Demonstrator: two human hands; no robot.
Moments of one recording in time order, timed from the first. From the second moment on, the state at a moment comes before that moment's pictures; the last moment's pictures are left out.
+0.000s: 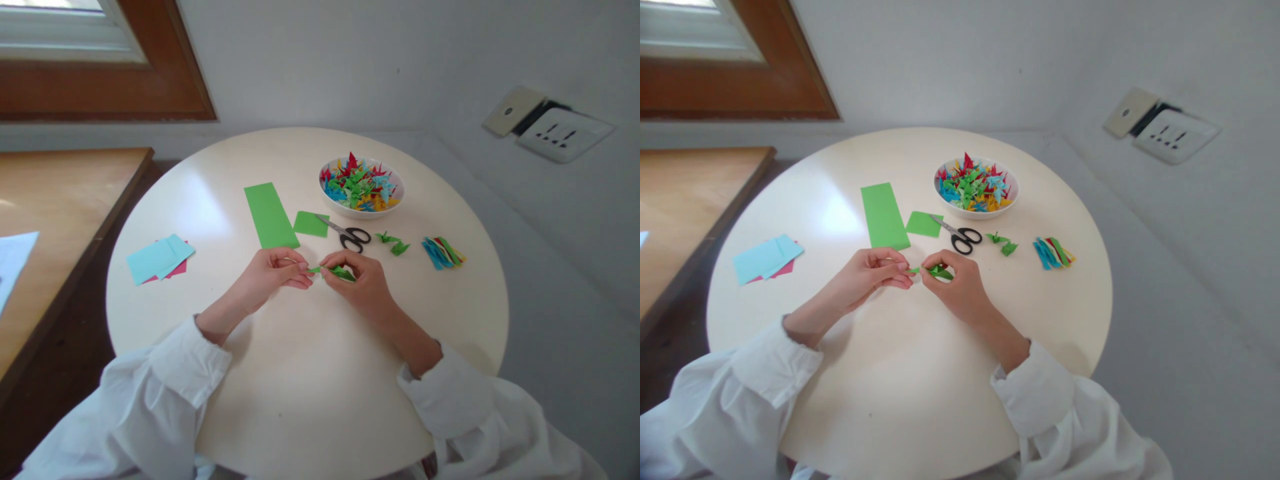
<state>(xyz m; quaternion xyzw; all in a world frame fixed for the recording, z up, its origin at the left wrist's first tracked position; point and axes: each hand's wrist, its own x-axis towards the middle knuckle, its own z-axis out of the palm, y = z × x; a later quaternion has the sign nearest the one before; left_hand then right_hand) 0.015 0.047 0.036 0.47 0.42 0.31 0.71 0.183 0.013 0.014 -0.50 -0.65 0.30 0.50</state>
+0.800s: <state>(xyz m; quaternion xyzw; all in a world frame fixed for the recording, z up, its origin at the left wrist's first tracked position) 0.016 0.048 0.034 0.54 0.46 0.30 0.63 0.182 0.011 0.011 -0.49 -0.69 0.20 0.50</state>
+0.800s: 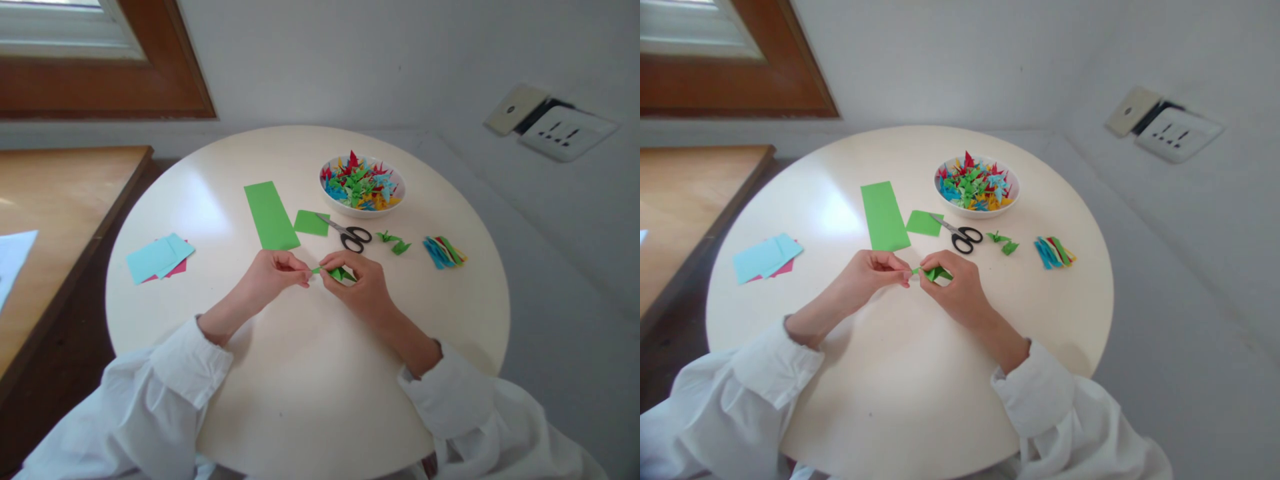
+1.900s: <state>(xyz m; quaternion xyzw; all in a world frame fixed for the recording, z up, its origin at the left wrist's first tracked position) 0.021 0.036 0.033 0.56 0.43 0.36 0.61 0.180 0.009 0.013 -0.50 -0.68 0.17 0.50</state>
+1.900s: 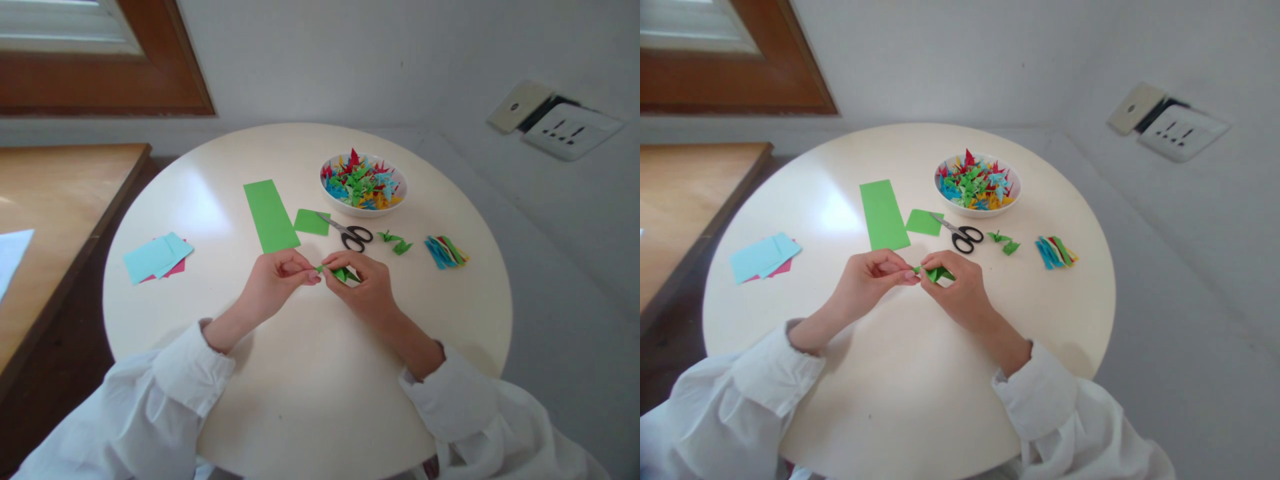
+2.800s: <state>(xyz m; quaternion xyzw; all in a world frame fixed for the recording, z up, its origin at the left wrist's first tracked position) 0.024 0.033 0.035 0.60 0.42 0.36 0.58 0.179 0.009 0.013 -0.51 -0.67 0.16 0.51</state>
